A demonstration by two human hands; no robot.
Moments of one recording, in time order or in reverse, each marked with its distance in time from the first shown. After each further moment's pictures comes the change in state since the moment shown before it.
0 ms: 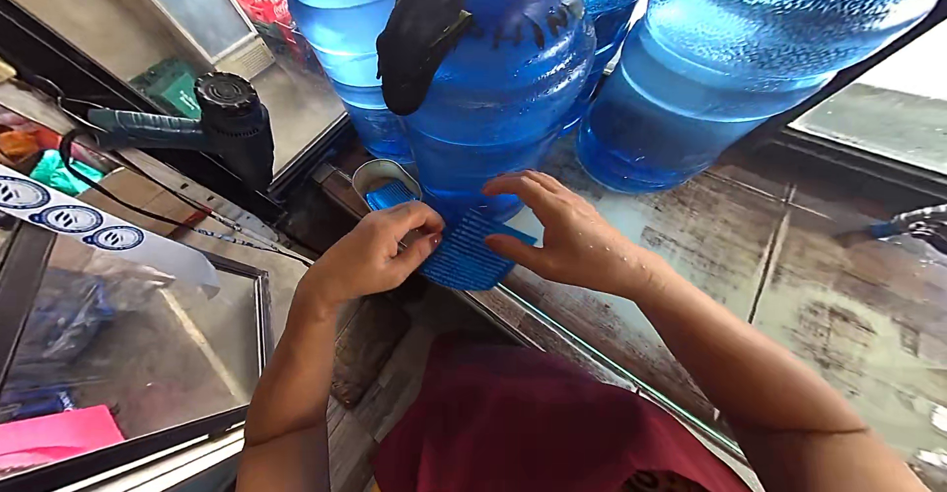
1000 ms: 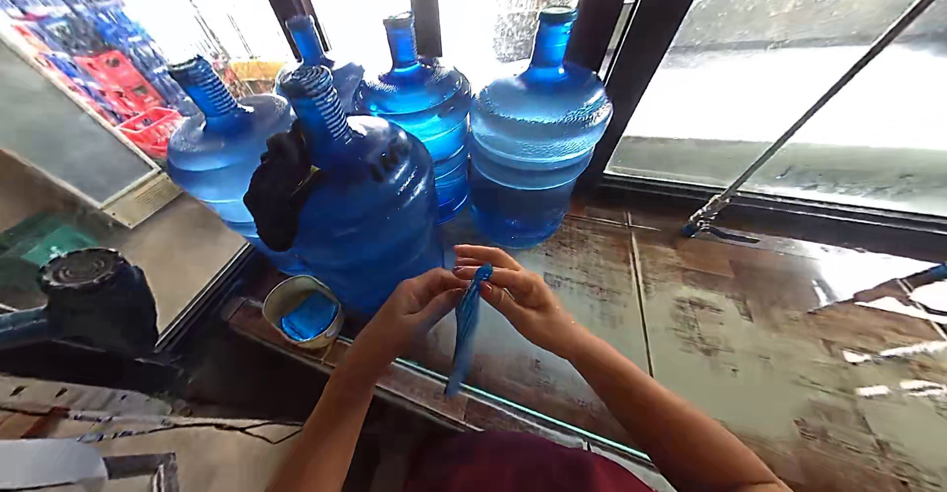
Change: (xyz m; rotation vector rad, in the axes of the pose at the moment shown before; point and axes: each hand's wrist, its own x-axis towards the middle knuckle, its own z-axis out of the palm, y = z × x) left_hand 0.125 0.034 0.094 -0.760 -0.099 -0.020; right_hand -0.072 0.043 -0.037 0.471 0.425 0.078
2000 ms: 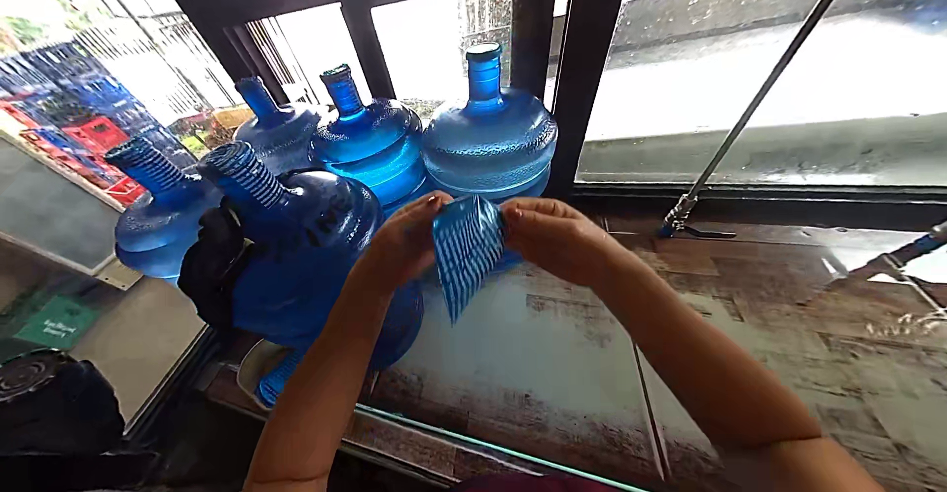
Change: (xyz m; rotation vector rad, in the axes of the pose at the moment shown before) left_hand 0.153 0.034 0.007 -0.501 -0.216 0.032; right_hand 0.054 -0.037 -0.129 0.418 0.035 0.312
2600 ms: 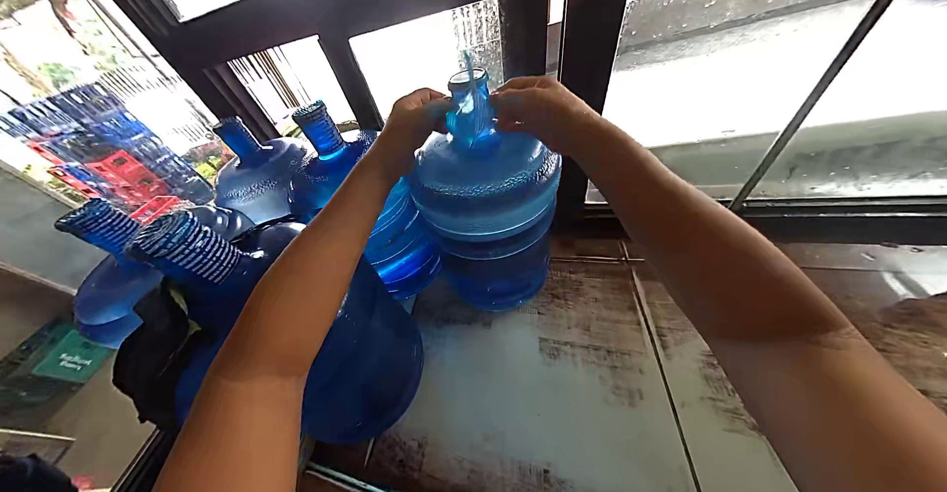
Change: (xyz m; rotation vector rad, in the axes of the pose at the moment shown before) left_hand 0.211 0.030 -0.068 0.800 0.401 -0.072; right_hand 0.166 -0.053 -0.131 -0.497 0.404 0.064
